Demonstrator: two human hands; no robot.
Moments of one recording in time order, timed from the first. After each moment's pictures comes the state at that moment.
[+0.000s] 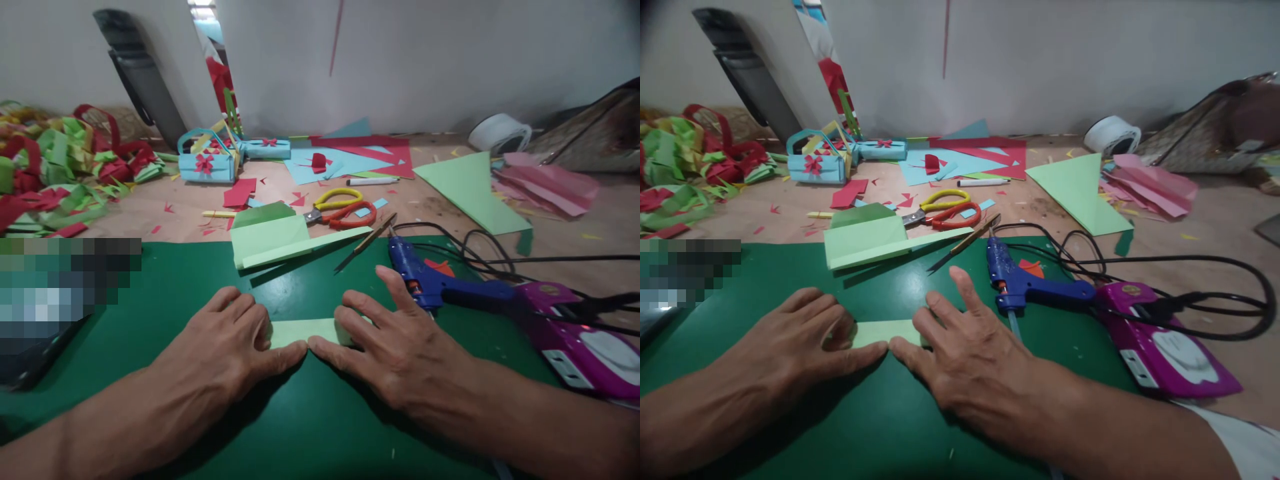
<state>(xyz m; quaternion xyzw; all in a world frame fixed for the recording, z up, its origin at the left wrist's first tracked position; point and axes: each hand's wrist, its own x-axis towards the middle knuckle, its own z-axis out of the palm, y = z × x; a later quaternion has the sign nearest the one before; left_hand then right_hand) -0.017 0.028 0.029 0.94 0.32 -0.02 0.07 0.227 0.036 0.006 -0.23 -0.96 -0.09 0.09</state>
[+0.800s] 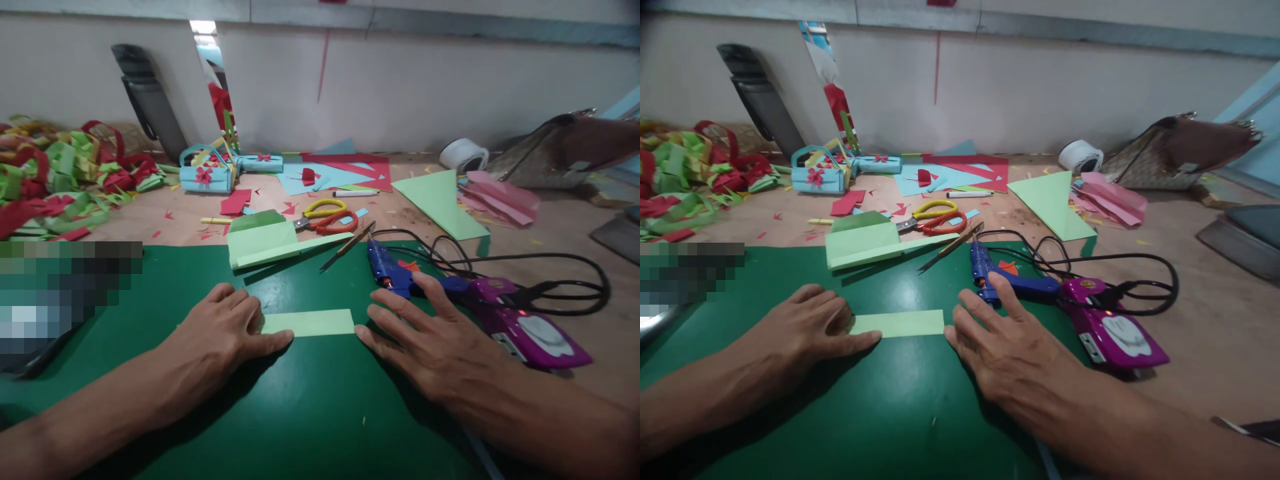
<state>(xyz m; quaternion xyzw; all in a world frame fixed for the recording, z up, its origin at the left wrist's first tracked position) -0.027 0.028 0.010 0.95 0.32 0.00 0.05 0.278 0.019 0.011 -0.25 -0.94 -0.22 0.04</state>
